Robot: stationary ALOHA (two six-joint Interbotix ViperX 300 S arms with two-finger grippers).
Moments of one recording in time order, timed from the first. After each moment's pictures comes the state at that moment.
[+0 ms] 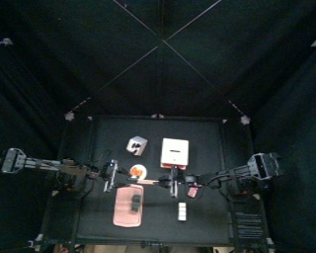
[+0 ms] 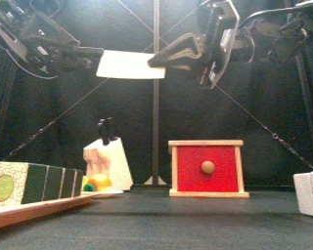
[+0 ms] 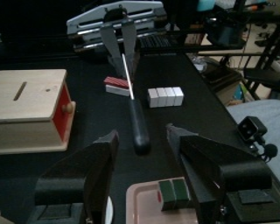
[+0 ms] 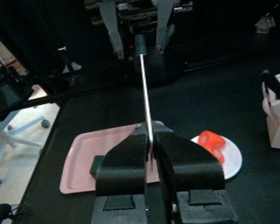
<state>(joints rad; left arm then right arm) 0.01 -0.67 1.10 0.66 -0.27 -0.63 0.10 -0.07 0.79 0.20 -0.64 0.04</state>
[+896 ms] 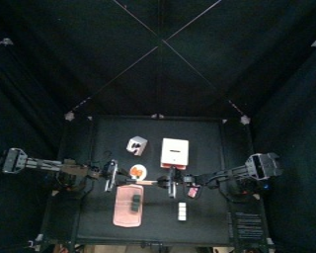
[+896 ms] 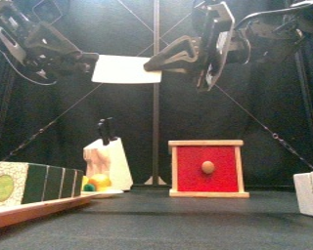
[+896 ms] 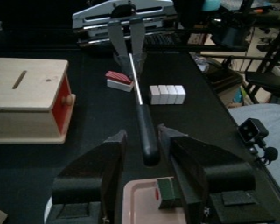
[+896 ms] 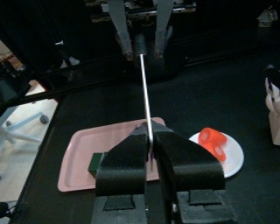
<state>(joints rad) -0.01 -0.64 1.12 0.57 -0.27 -0.57 0.09 -0.05 0.77 0.20 -0.62 0.04</state>
